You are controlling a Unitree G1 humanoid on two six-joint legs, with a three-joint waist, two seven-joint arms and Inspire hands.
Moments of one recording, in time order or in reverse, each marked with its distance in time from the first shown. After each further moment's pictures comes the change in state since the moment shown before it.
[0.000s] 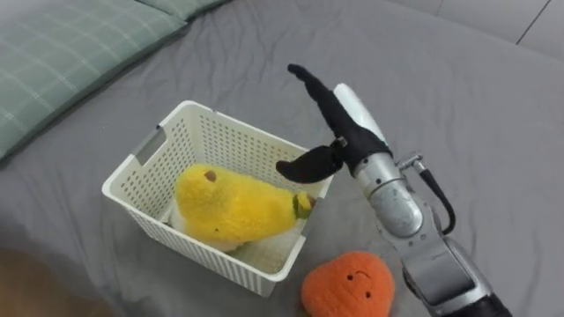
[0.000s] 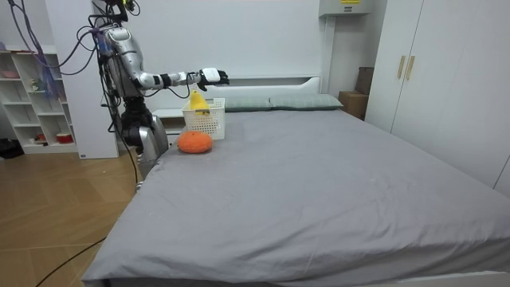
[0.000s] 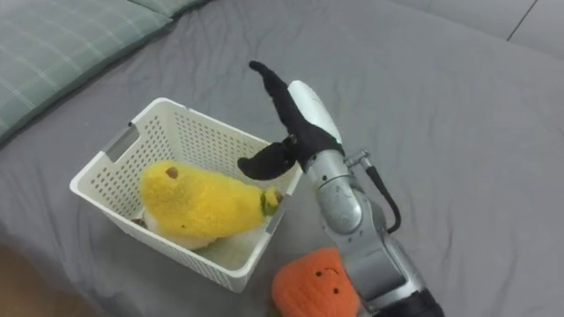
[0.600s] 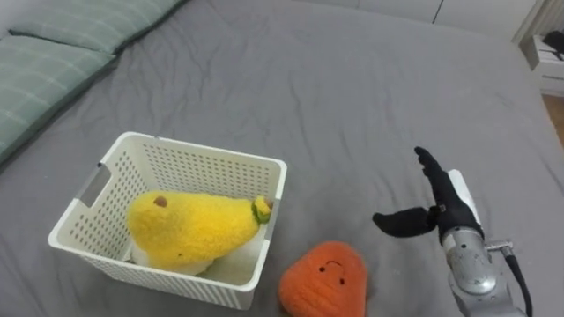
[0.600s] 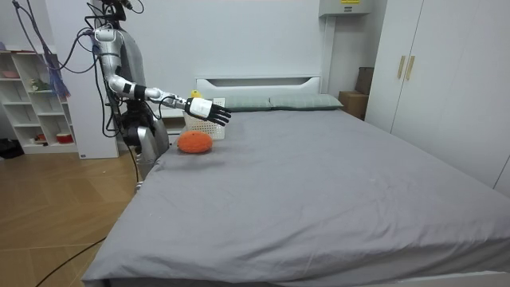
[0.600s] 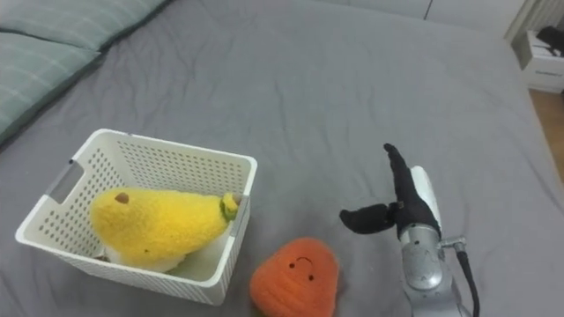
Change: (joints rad) left arm 0.046 -0.004 0.094 -0.018 -0.001 0.001 0.018; right arm 0.231 -0.036 -0.270 0.250 0.076 -0.014 -0.055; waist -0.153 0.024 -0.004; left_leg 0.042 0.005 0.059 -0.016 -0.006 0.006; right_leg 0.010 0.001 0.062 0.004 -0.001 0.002
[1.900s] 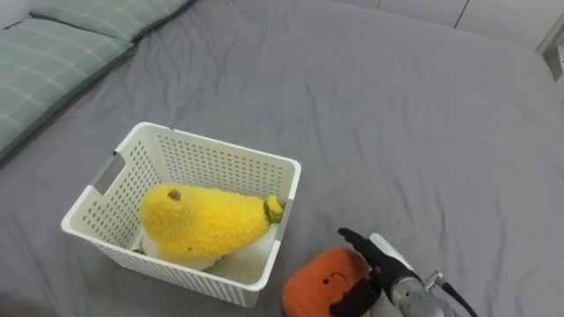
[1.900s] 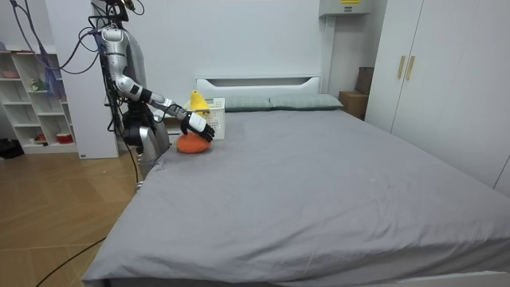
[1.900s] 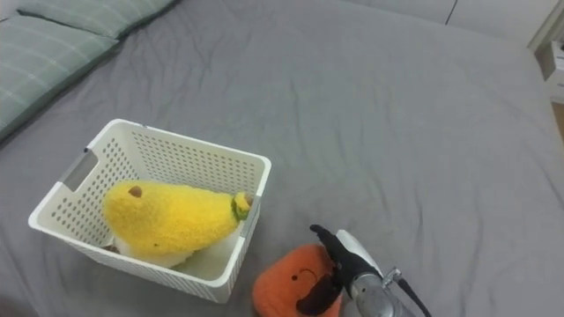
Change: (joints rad) left arm 0.039 -0.011 -0.113 -0.075 0.047 0.034 -0.020; right arm 0.024 0.056 0.222 0.231 -0.231 0.027 0.264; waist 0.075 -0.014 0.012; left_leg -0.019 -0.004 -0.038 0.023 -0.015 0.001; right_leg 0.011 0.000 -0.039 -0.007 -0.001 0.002
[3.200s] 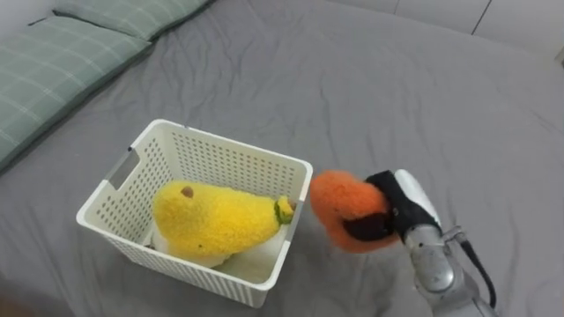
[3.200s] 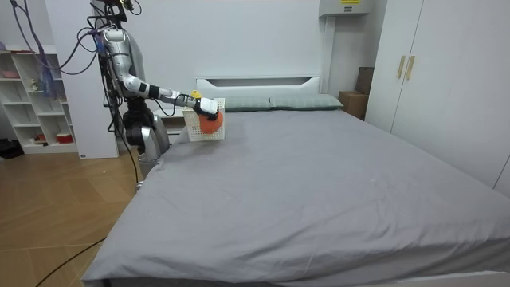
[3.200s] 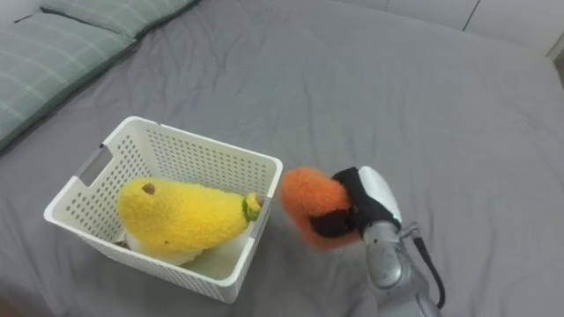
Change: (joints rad) left arm -0.037 0.016 0.040 0.034 -0.001 0.000 -0.010; right arm -0.086 -0.035 -0.146 -0.266 0.012 -0.032 -0.235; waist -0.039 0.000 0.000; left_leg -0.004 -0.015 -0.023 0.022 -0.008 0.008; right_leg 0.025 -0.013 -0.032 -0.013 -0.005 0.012
